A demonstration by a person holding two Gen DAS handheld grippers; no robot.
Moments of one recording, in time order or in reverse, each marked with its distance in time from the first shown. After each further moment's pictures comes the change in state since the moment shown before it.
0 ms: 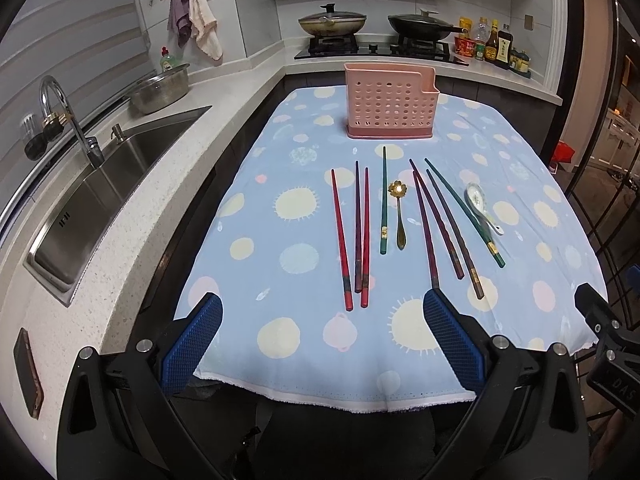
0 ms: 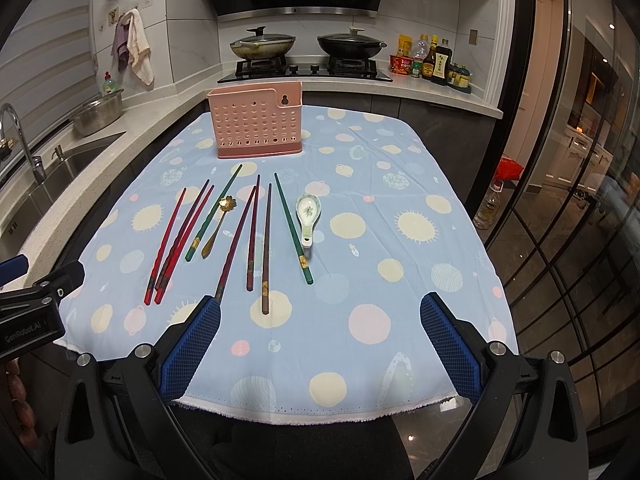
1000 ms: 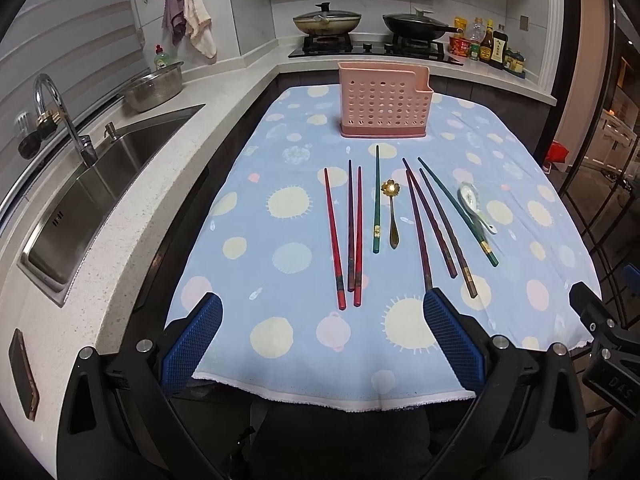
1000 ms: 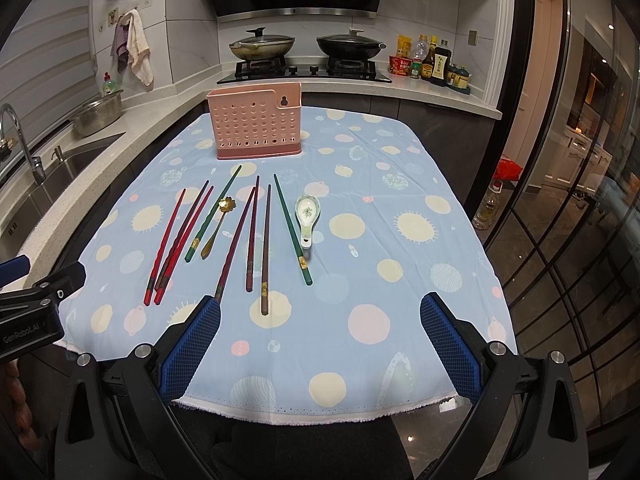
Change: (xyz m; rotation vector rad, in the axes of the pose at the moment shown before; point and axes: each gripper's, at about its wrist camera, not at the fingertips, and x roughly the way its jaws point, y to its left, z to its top) left arm 0.000 0.002 0.001 -0.003 0.010 -0.033; right arm 0.001 0.000 0.000 0.000 -0.001 0.000
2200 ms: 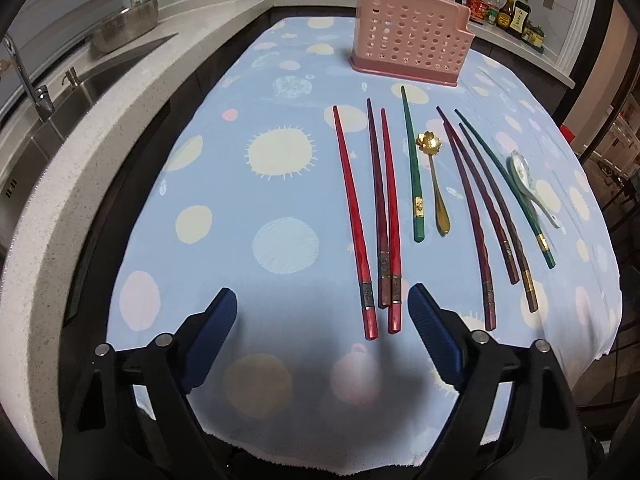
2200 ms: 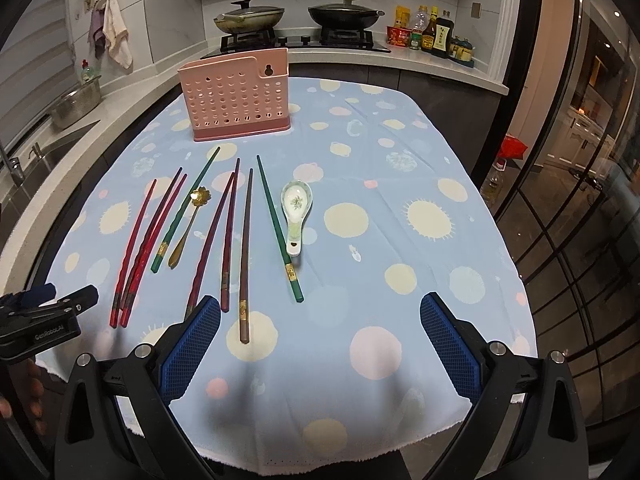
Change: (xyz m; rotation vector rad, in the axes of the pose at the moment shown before) left arm 0.129 0.028 0.006 -0.054 0.210 -0.084; right arm 0.076 -0.004 0.027 0.023 0.105 -0.017
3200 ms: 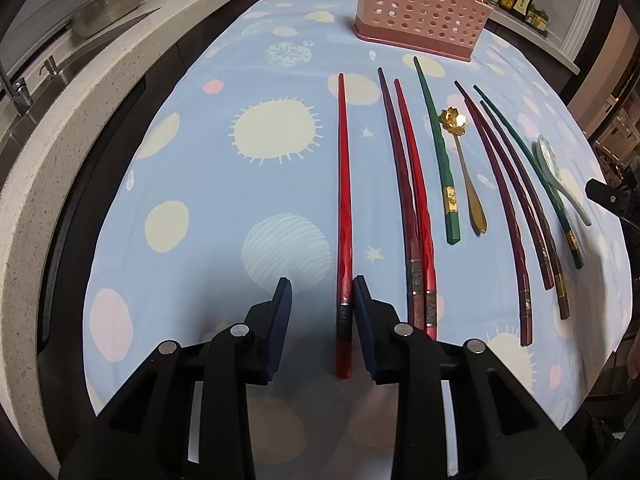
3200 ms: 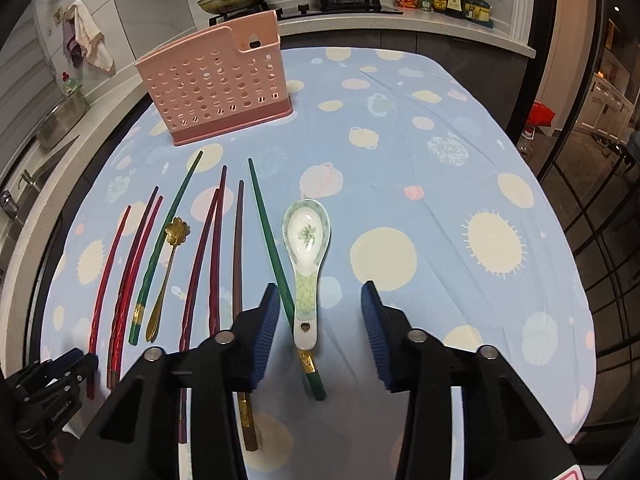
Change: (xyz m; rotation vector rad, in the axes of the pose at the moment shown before) left arm 0.040 0.009 0.011 0.023 0.068 -0.016; right arm 0.105 0.000 0.051 0.086 0.127 0.107
